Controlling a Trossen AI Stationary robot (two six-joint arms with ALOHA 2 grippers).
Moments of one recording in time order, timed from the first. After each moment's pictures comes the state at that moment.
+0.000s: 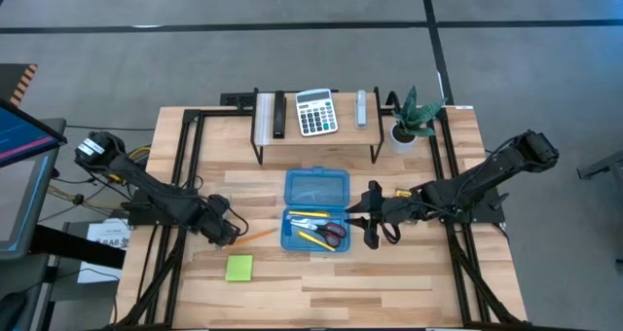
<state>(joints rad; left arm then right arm) -0.55 1.25 0.46 -0.74 -0.08 -1.63 0.36 1.26 0.71 0.01 0.34 0.46</state>
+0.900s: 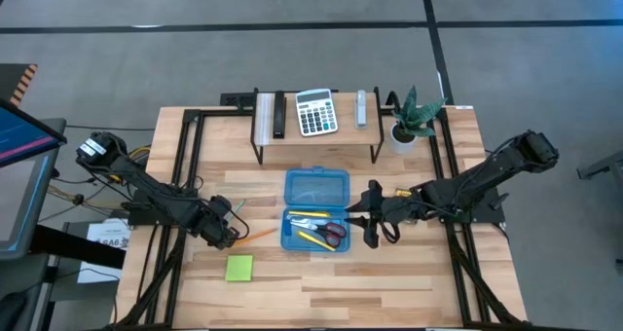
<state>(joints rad) -0.55 1.25 0.48 -0.76 -0.21 -1.48 0.35 1.26 0.71 0.00 0.34 0.46</state>
